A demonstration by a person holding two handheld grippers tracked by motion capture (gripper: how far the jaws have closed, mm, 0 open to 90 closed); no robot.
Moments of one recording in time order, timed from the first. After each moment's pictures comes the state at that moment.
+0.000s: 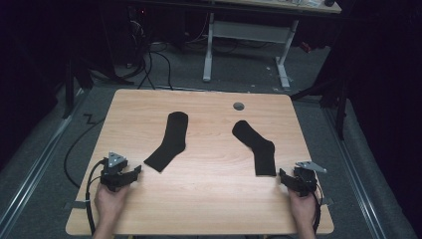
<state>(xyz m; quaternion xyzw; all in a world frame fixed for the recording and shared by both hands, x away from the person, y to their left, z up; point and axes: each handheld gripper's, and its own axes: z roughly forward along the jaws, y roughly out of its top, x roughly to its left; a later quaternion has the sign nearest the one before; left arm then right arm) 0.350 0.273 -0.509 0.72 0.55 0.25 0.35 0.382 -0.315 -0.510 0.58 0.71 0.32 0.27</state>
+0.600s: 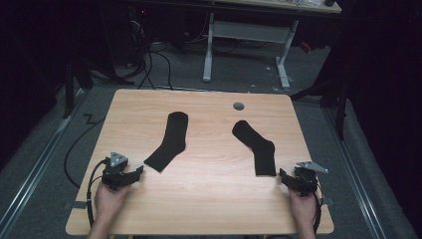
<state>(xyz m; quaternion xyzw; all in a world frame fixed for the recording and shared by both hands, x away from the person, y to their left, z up) 0.352 0.269 -0.510 0.72 0.55 0.25 0.35 0.382 -0.317 -0.510 0.58 0.70 0.33 0.26</state>
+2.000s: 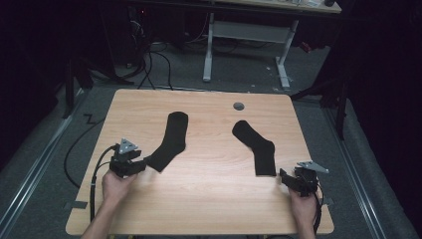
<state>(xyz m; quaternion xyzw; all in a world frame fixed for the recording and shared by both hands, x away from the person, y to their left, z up) 0.376 0.242 -0.468 0.76 0.49 0.23 0.36 0.381 -0.318 -0.510 0.58 0.70 0.33 0.26</state>
